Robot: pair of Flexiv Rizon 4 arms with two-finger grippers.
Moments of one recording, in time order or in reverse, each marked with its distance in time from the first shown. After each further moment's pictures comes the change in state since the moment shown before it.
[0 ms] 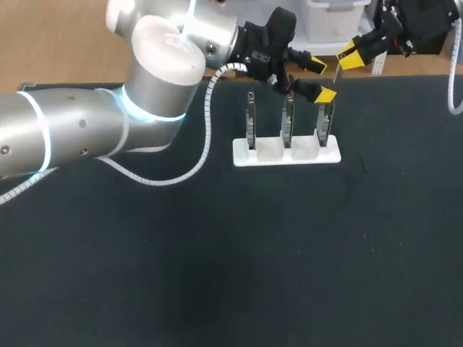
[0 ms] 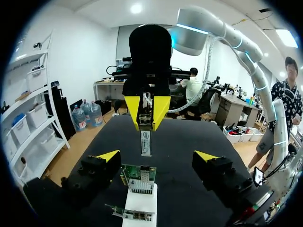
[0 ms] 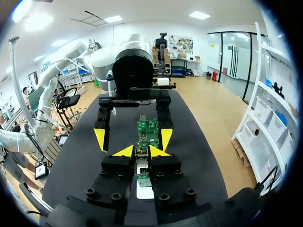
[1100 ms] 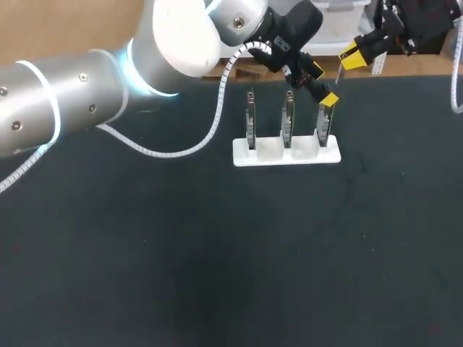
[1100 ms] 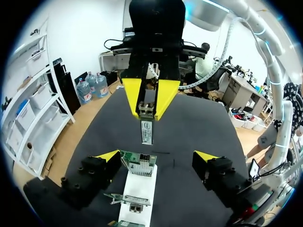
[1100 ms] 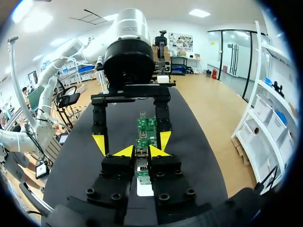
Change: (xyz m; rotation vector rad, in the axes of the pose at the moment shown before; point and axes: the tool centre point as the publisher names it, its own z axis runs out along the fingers) left arm 0.011 0.000 0.004 -0.052 0.278 -0.069; right arm 0.002 0.000 -0.004 0.002 0.022 0.003
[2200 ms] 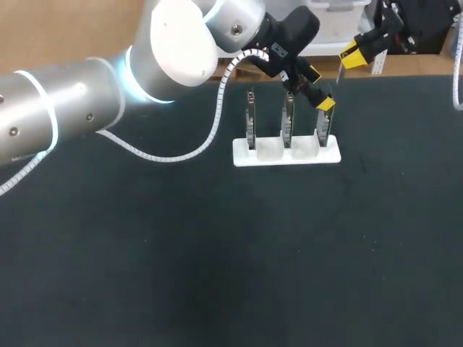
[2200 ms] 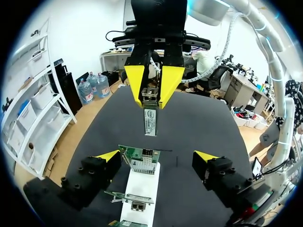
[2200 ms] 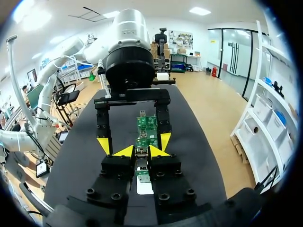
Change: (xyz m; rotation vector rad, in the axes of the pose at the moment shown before) left arm 0.009 0.004 0.004 -0.018 0.004 0.016; right arm -0.002 0.001 -0.001 0.003 0.030 -0.003
